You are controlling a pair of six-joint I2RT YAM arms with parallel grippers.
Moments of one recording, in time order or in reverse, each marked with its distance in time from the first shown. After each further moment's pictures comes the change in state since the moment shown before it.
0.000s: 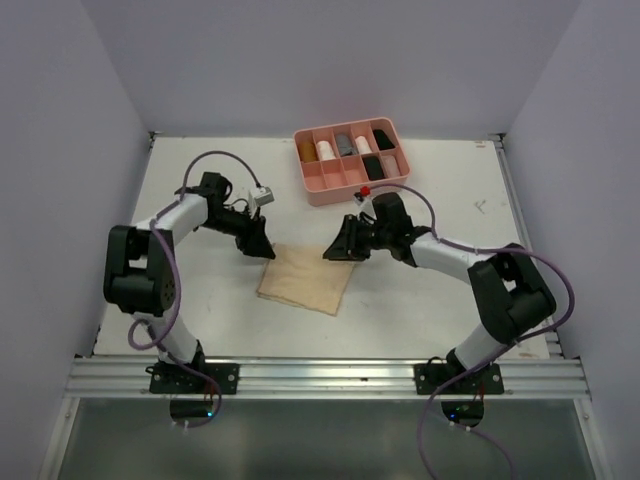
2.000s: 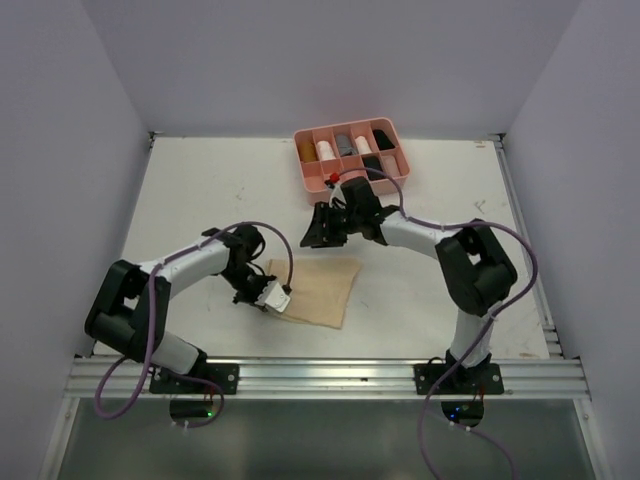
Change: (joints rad) left arm -0.333 -0.317 -0.365 -0.160 -0.413 0.925; right arm 0.082 0.202 0.312 -0.154 0.092 -0.122
